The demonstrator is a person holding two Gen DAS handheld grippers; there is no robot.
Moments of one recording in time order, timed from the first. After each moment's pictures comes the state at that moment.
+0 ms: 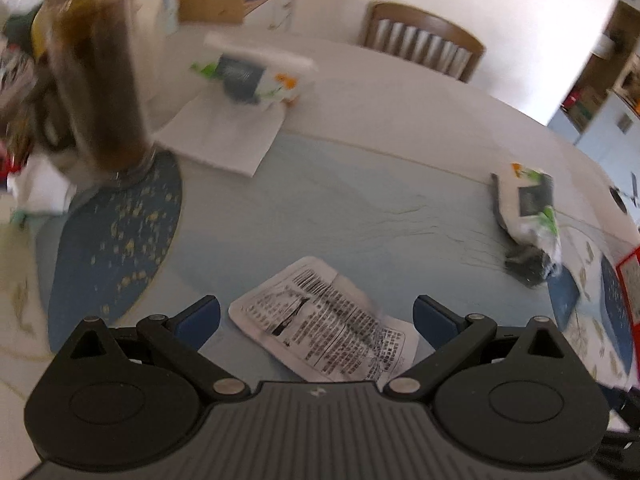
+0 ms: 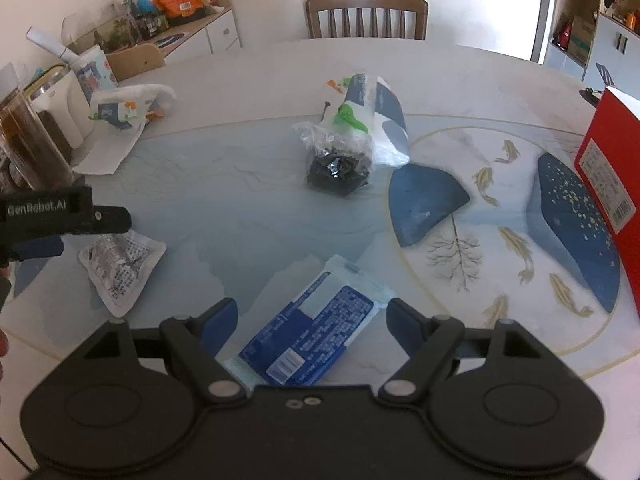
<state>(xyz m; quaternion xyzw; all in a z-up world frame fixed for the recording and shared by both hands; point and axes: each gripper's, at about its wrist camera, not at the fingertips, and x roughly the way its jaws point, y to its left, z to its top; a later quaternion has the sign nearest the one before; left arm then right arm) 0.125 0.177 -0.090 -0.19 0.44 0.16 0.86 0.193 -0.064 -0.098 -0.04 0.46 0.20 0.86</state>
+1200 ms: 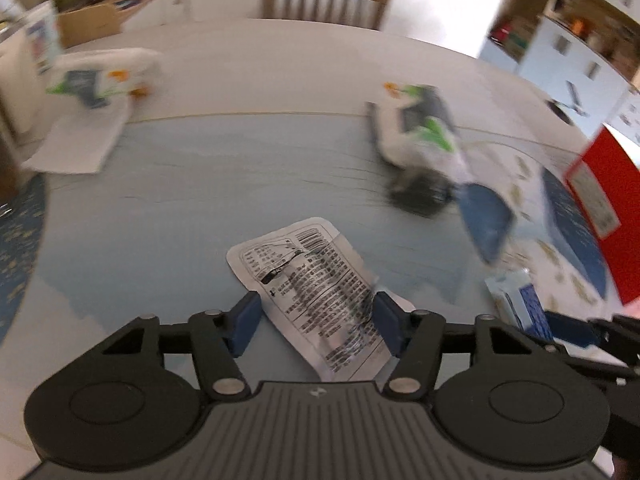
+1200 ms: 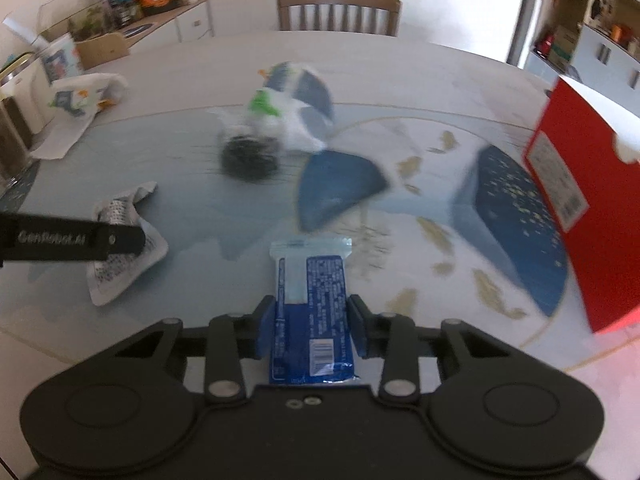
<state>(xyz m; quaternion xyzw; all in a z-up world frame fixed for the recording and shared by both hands) 0.150 0.072 -0.099 -0.10 0.47 0.04 0.88 0.206 -0.119 -0.106 -0.07 0.46 0.17 0.87</state>
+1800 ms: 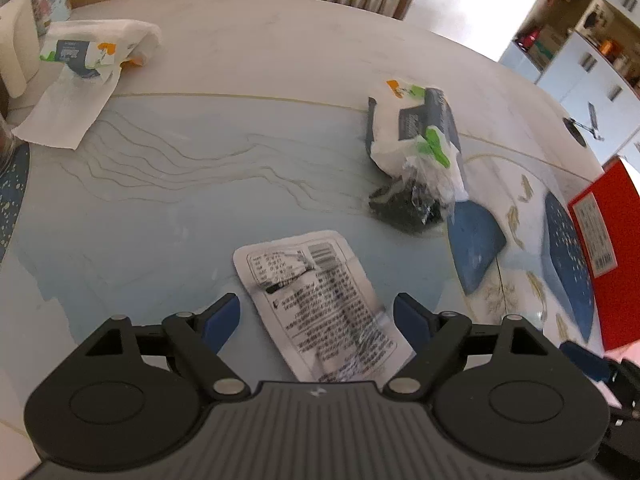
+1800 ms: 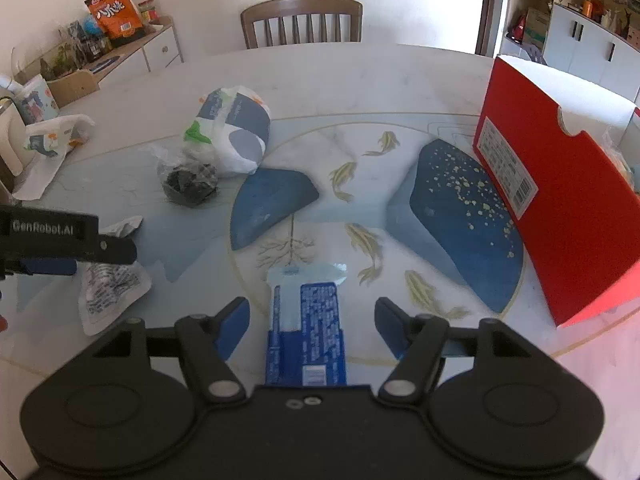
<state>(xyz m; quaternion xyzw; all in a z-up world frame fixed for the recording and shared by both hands) 0.180 0.065 -0.098 -0.17 0.50 0.08 0.85 0.219 -0.162 -0.098 -0.03 0.45 0.15 0.88</state>
